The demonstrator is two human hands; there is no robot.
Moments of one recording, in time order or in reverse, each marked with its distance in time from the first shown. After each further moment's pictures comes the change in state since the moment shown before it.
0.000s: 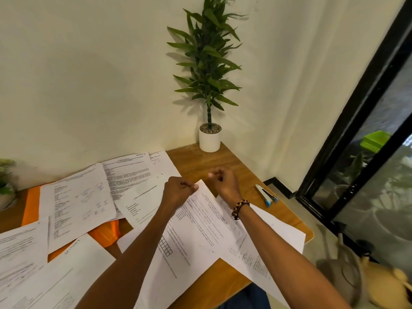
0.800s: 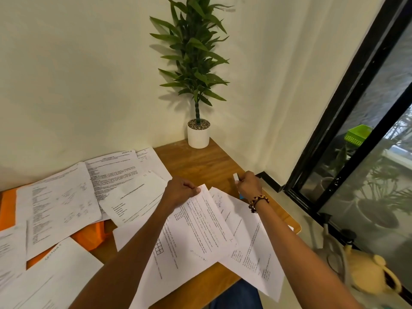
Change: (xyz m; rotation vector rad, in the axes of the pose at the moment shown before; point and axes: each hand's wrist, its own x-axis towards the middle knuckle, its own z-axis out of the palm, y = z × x) left_hand 0.000 0.016 0.030 0.112 -0.209 -0.033; right_hand 0.025 0.070 -0.082 -0.473 0.083 0.341
